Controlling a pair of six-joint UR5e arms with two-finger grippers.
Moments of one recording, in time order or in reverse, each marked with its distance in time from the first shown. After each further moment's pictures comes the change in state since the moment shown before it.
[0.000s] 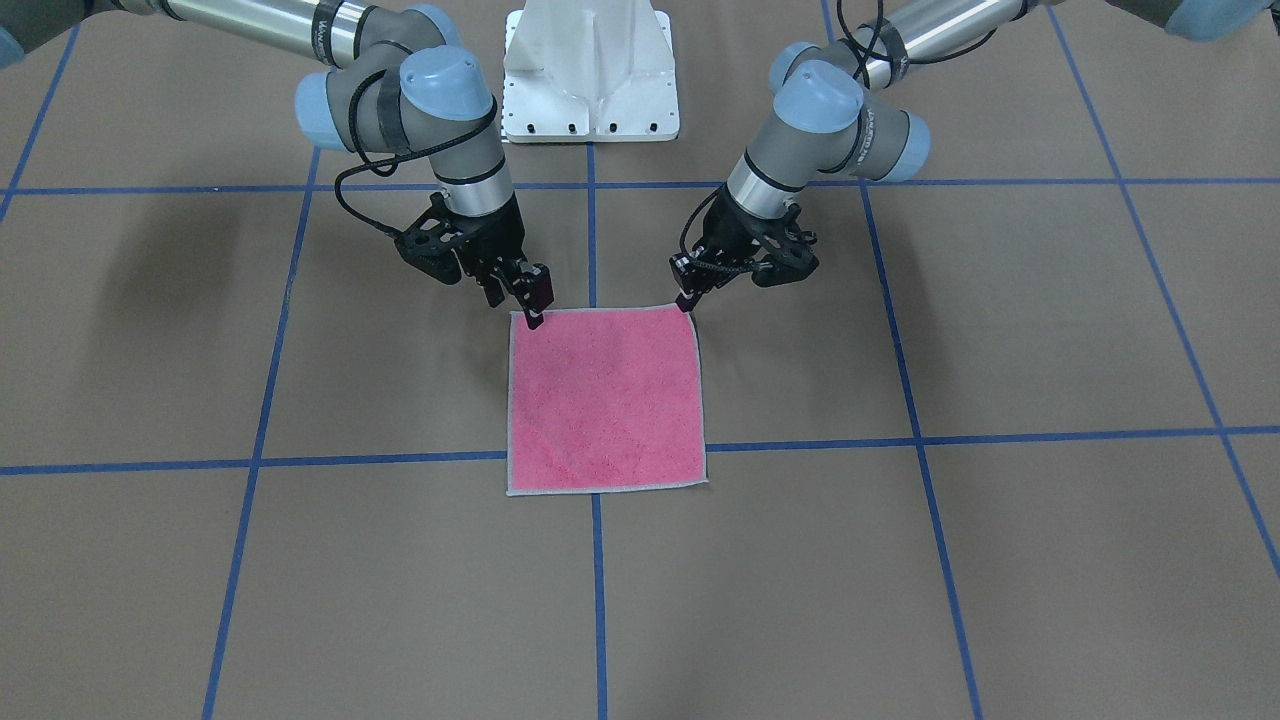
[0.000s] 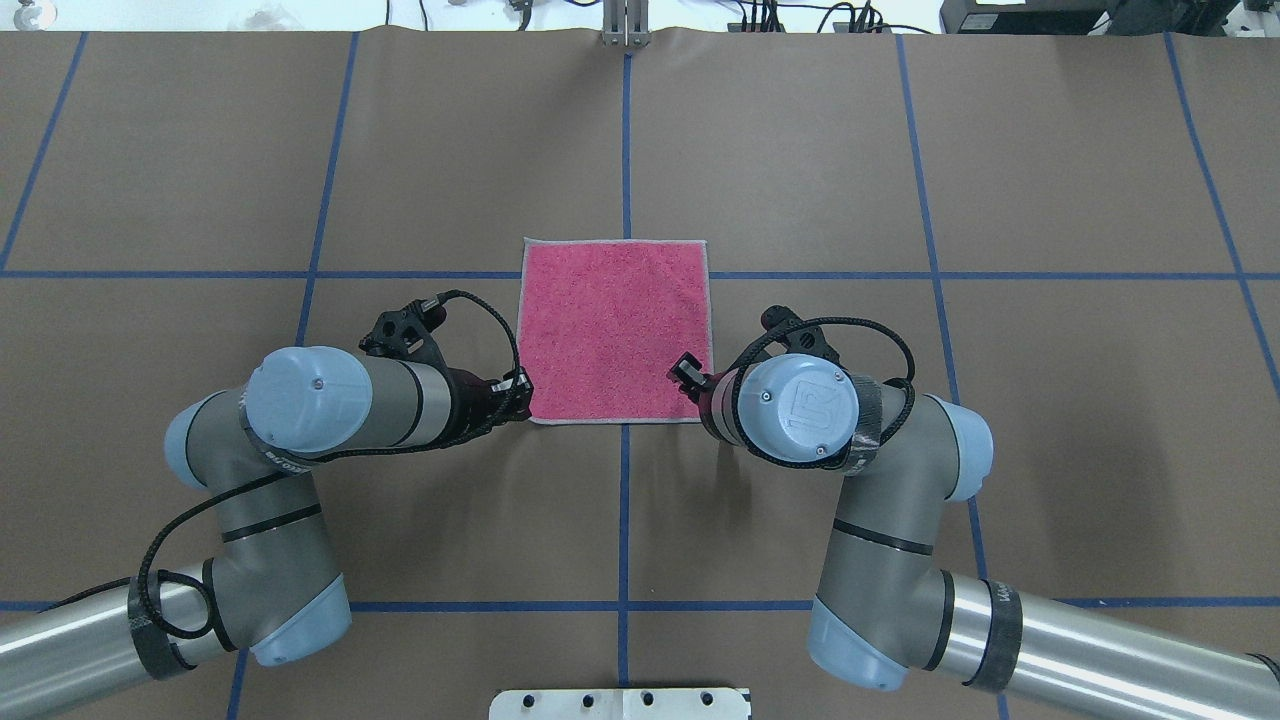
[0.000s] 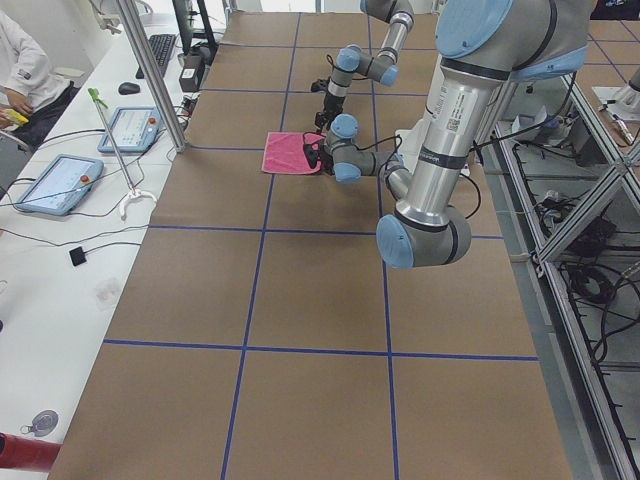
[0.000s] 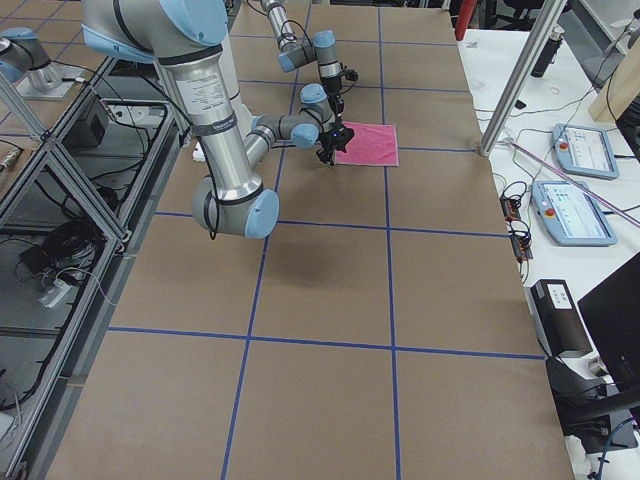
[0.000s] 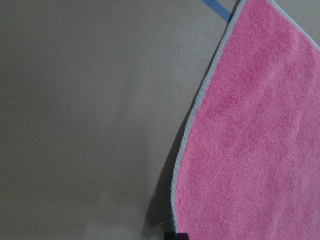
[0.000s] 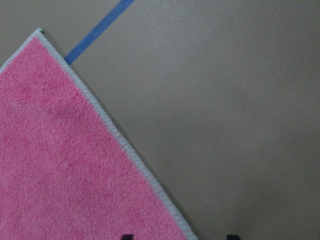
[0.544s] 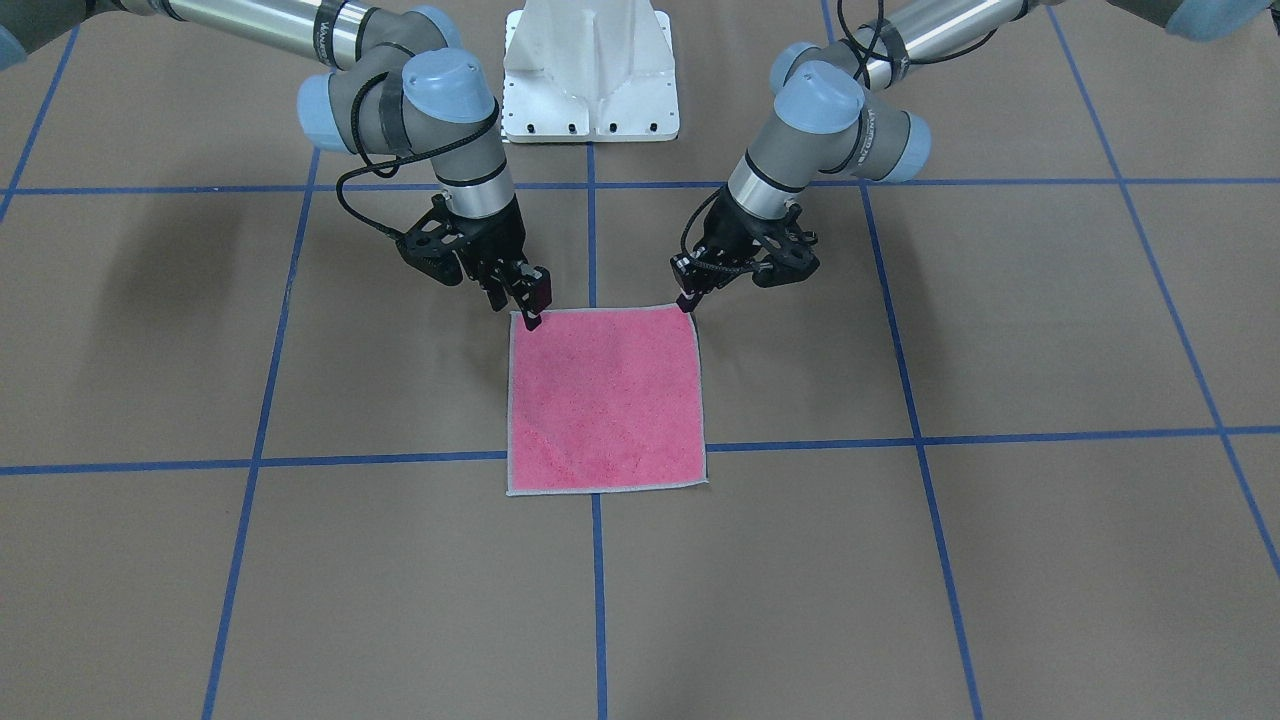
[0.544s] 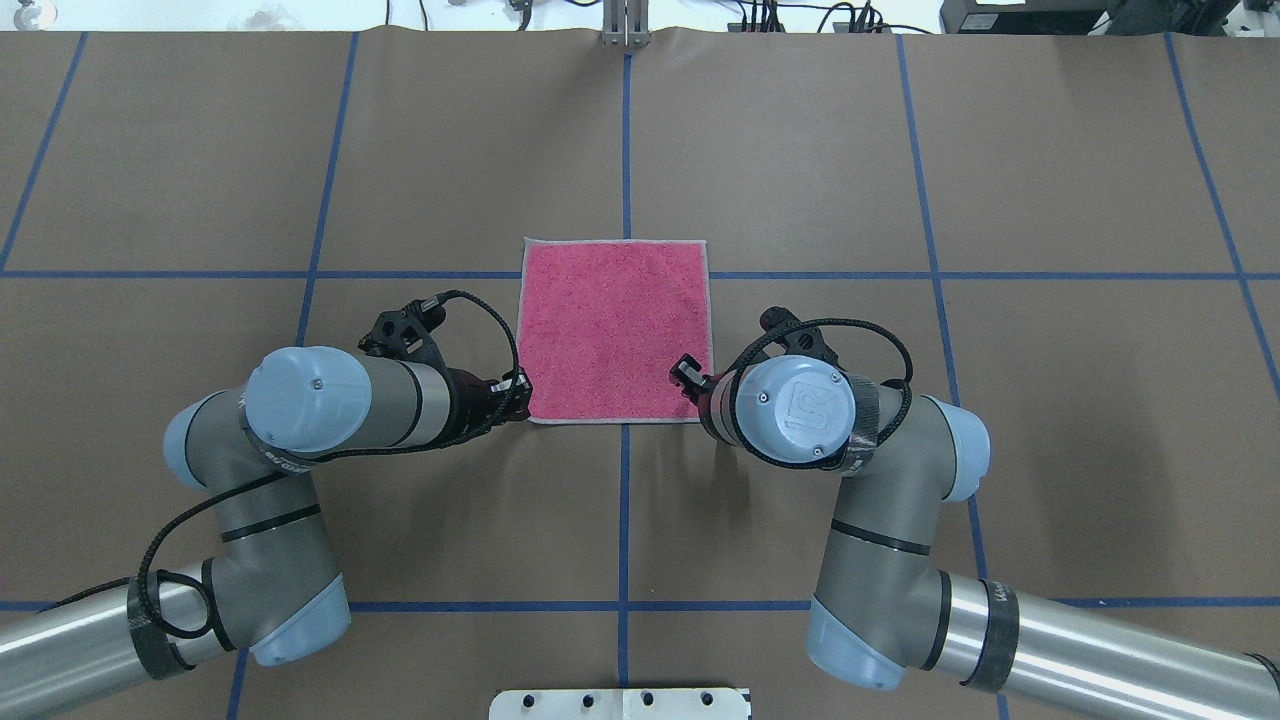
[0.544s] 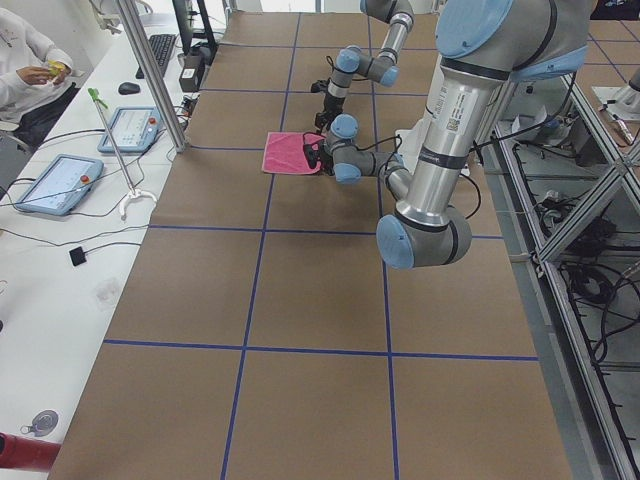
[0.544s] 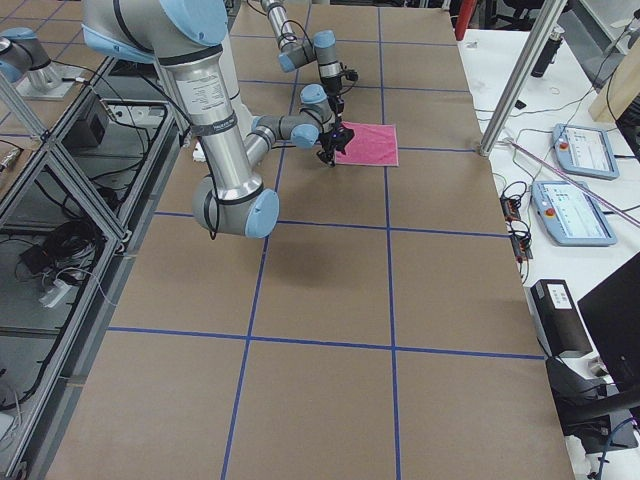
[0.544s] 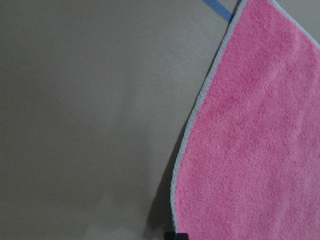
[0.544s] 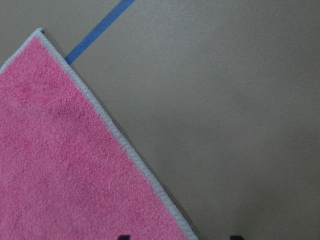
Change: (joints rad) left arm 0.000 0.001 0.000 0.000 0.000 0.003; right arm -0.001 0.003 -0.010 0.000 -0.002 0.001
